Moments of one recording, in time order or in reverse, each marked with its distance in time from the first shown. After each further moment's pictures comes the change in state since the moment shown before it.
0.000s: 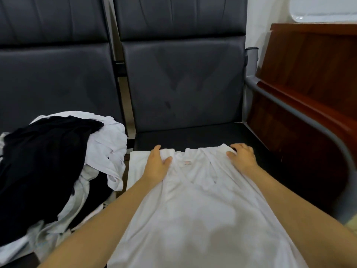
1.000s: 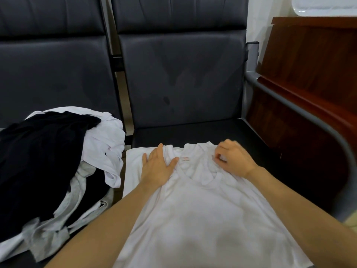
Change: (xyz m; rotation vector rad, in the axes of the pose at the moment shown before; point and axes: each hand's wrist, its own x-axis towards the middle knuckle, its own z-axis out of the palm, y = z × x) left_hand -0.006 -0.010 0.014 0.415 0.008 0.070; right_hand -0.016 -0.004 -0.002 -0.343 0.086 -0.722
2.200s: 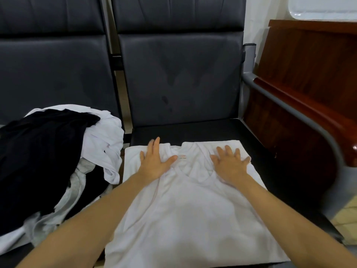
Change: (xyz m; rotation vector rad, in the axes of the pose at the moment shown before) left_hand -0.006 0.002 -0.020 -0.150 -0.095 -0.005; right_hand -0.007 -0.032 0.008 0.053 -0.371 0.612
